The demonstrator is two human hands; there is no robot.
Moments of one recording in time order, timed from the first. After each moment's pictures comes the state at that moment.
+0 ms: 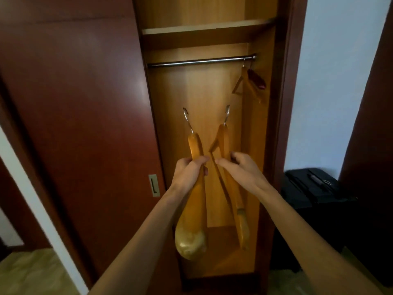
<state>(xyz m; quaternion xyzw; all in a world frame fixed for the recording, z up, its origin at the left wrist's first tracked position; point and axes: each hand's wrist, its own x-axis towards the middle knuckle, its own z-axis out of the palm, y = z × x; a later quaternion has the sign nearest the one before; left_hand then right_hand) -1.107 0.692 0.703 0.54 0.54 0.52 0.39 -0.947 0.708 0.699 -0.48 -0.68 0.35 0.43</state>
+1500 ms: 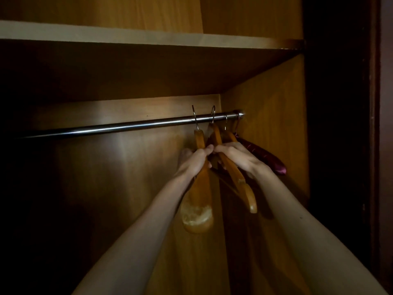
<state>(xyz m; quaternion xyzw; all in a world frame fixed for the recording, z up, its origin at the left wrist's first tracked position) -1.024 1.336 0.881 0.66 0.46 0.49 0.33 -0.868 1.305 0.882 -0.52 -0.66 0.23 0.49</state>
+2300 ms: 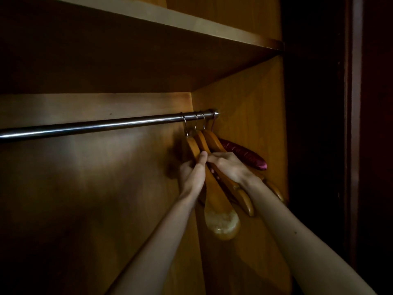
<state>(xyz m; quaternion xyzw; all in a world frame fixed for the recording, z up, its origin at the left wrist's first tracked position) -0.980 1.354 0.837 0.62 0.35 0.52 0.47 -0.862 1.309 0.853 -0.60 -0.56 0.19 0.53</state>
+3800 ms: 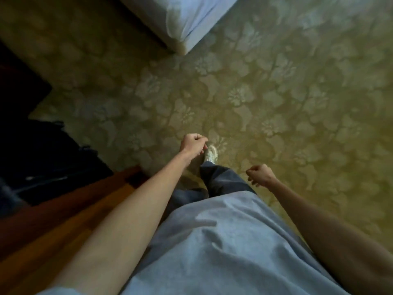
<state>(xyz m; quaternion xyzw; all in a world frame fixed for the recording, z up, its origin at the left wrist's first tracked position) -0.867 0.743 0.209 0.79 0.05 -0.52 0.32 -1.093 0.602 0.184 -0.64 0.54 0.36 0.41</state>
